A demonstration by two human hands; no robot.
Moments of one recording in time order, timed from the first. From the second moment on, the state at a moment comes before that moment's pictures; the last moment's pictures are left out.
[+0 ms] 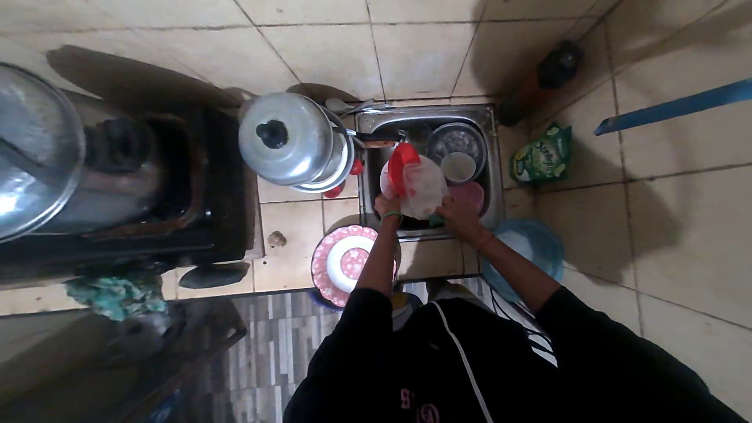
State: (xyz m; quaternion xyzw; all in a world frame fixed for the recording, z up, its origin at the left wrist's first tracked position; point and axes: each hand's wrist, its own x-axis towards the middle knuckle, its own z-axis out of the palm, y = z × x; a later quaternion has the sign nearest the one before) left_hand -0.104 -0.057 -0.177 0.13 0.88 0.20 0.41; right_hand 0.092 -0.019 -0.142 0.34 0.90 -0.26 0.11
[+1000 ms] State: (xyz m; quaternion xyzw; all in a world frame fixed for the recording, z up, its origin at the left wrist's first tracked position) left_hand -0.095 -0.018 -0.081 0.26 0.88 0.13 0.36; right_hand 0.121 0.037 -0.144 0.45 0.86 -0.22 0.14
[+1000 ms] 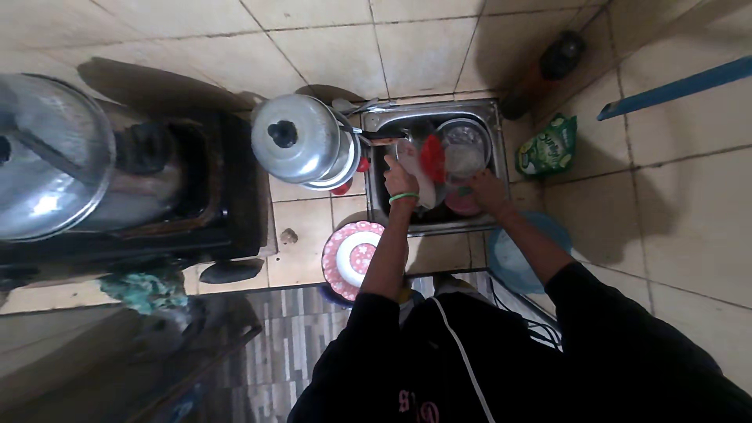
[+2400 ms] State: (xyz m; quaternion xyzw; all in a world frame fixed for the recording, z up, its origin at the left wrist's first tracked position) left_hand -0.105 -0.187 -0.089 0.13 0.73 0.50 0.45; right_hand 0.033 -0.063 -0.142 0.23 0.93 -0.26 -0.10
